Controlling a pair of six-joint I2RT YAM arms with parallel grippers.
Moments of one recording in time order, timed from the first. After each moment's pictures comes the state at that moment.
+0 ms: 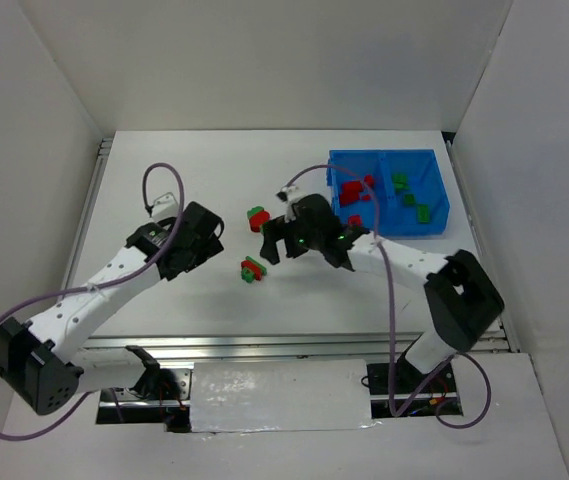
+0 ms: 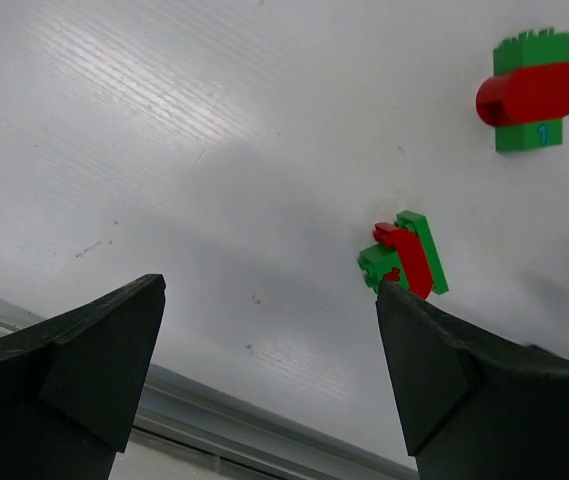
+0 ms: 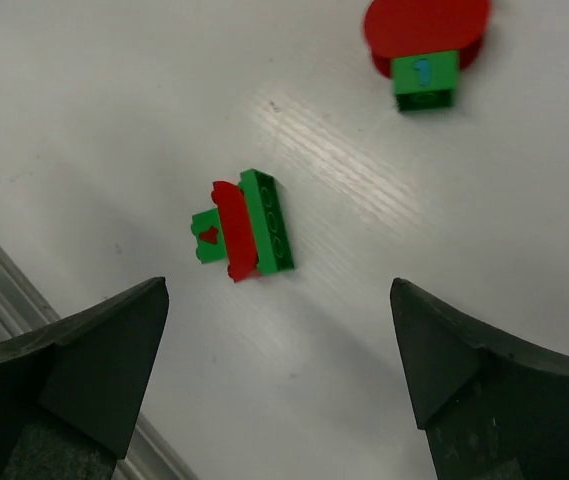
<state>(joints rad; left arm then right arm) -0.61 1.25 1.11 -0.98 -0.53 -1.09 0.65 1.50 0.96 -0.02 -0.17 0.31</state>
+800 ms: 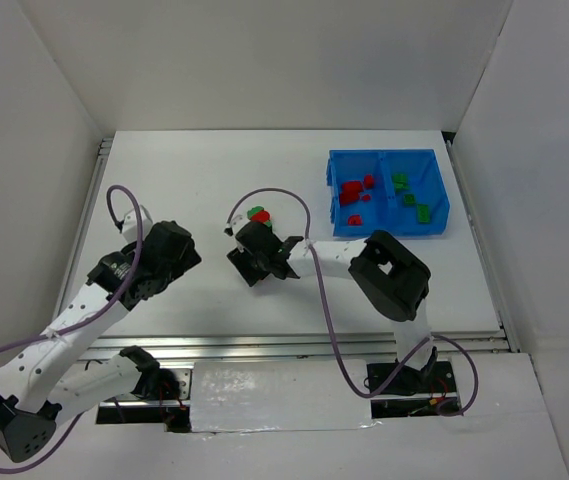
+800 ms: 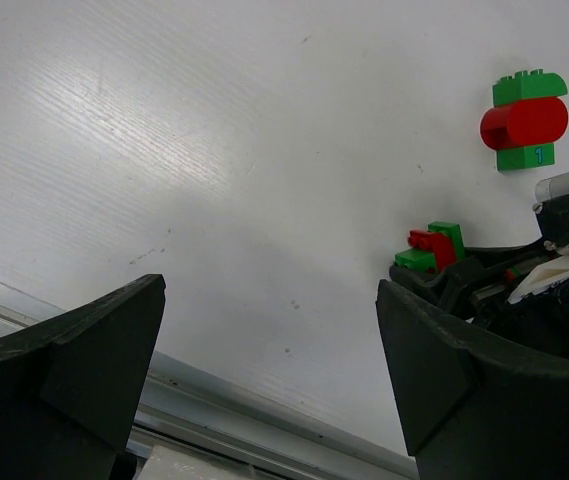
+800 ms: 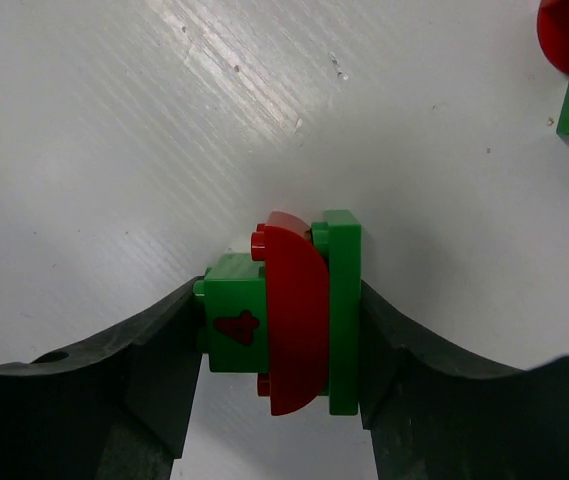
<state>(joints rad) -0.56 0.93 0.95 -0.99 -0.58 -1.05 0.94 1.98 1.24 -0.13 0.10 0.13</state>
